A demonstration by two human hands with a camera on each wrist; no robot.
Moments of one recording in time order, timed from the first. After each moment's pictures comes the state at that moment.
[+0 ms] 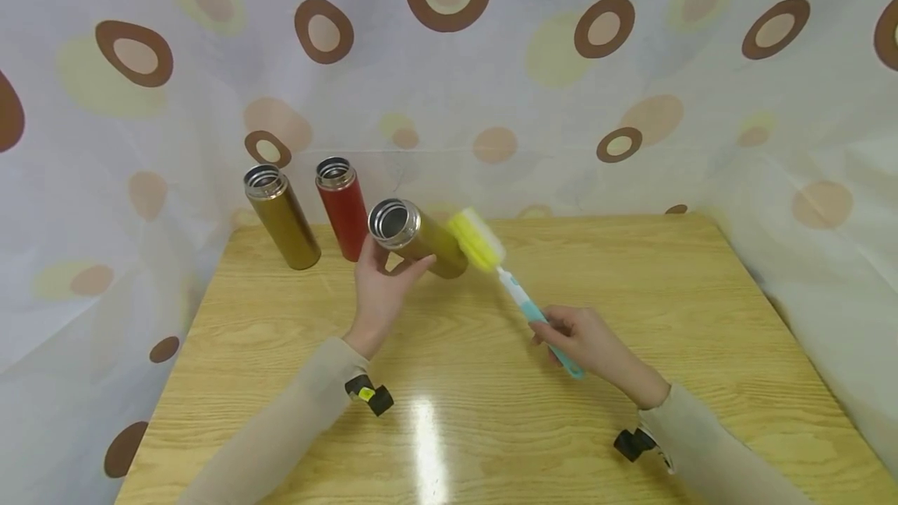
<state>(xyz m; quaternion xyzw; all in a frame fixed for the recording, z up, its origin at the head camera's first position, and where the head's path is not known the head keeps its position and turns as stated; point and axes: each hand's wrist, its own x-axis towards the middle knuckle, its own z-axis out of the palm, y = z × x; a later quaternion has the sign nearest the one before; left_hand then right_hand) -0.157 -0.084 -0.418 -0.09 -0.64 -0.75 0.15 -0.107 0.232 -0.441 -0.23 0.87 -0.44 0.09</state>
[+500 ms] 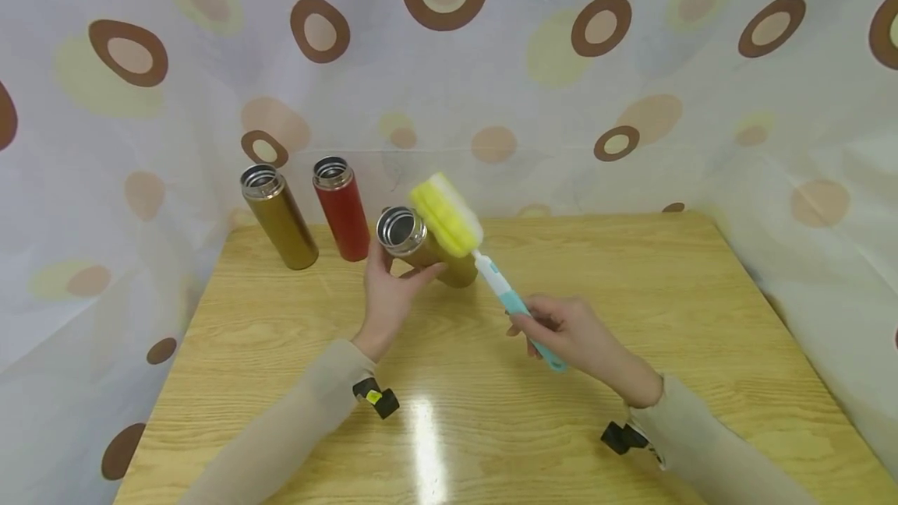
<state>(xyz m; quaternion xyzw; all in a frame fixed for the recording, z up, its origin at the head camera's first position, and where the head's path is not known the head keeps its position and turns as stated) -0.154 -0.072 -0.425 -0.07 -0.67 -0.73 0.15 -0.096 0.203 -0.399 -0.33 0.81 -0.49 0.02</state>
